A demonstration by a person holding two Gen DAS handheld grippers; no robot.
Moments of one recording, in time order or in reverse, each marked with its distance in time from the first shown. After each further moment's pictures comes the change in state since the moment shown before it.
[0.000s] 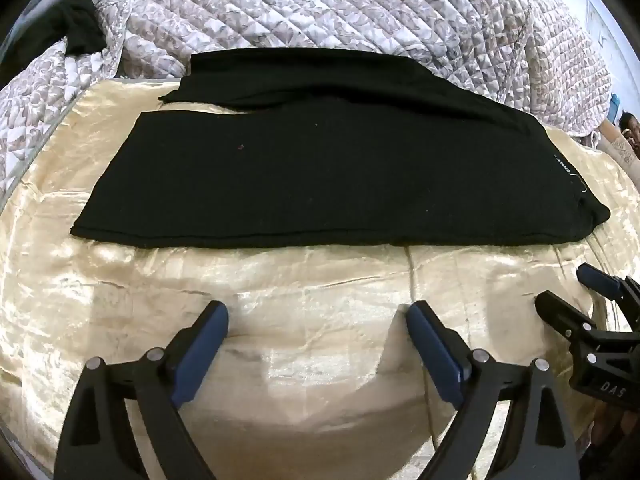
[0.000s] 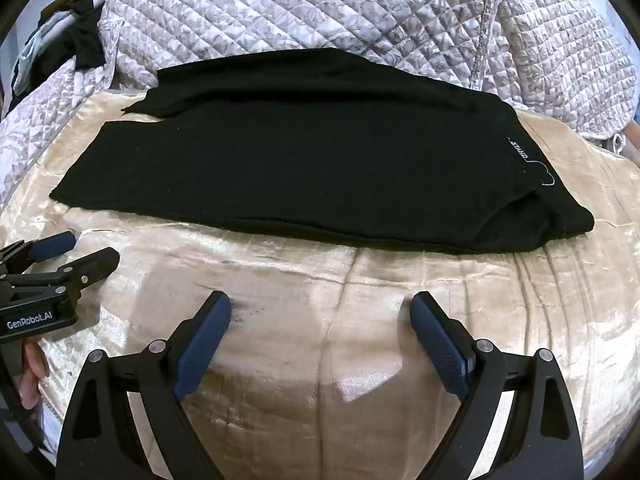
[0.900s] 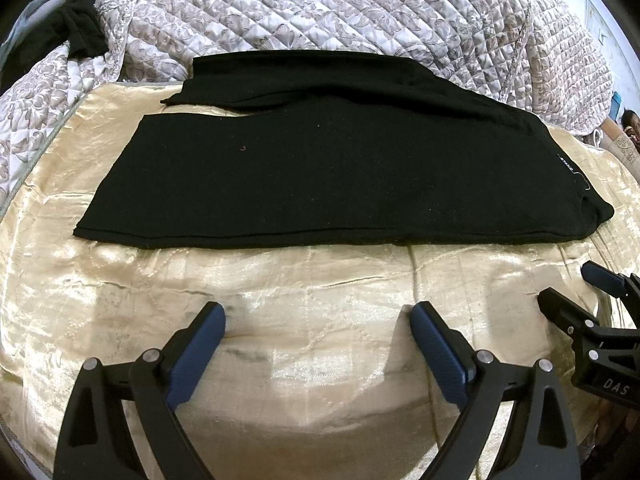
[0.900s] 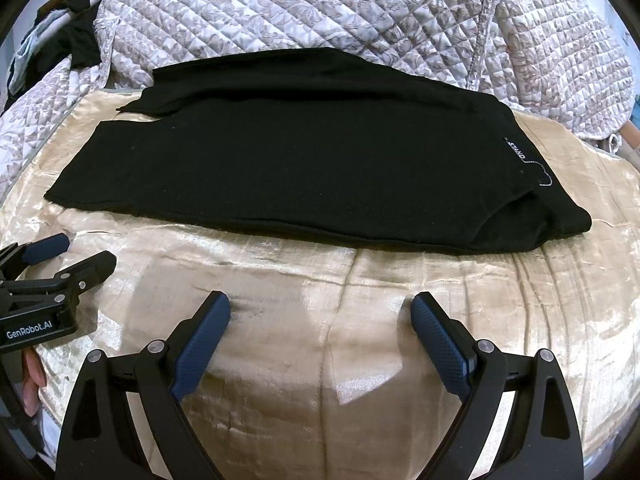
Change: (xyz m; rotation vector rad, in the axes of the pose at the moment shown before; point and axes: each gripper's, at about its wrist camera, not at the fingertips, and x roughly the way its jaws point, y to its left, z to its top) left arm -0.002 0.002 0.002 0.003 -0.001 0.006; right arm 0.001 0.002 0.002 0.002 0.004 -0.012
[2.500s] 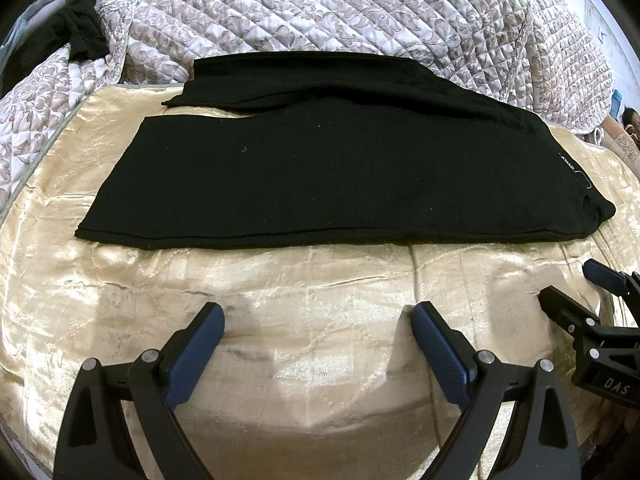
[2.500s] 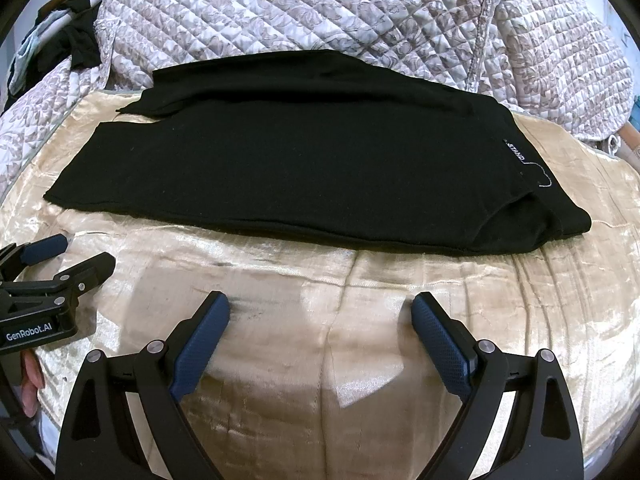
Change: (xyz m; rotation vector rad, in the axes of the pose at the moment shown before) left arm 0.000 -0.001 -0.001 0.003 -0.003 0.003; right arm 0.002 -0.003 0.000 -0.004 -0.004 -0.007
